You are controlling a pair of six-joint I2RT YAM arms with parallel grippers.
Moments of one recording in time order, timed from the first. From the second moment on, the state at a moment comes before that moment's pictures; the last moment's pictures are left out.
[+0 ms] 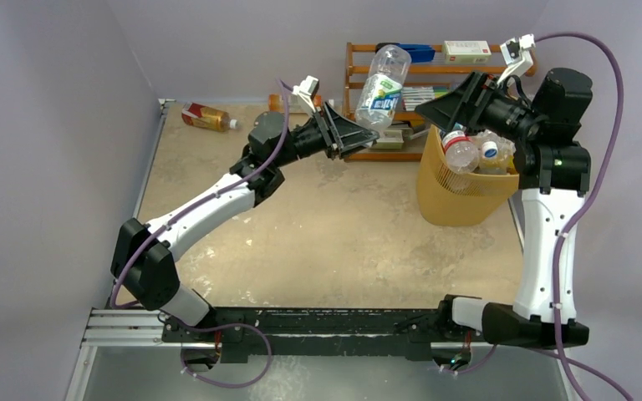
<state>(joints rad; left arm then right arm) -0.67 1.54 1.30 0.41 0.52 -1.27 -0.11 1.23 1.74 -0.72 -0.83 0.44</state>
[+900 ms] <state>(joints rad) -0.93 1.67 1.54 0.16 0.24 -1.07 -0.05 1.19 1.77 -0.71 -0.67 0.53</state>
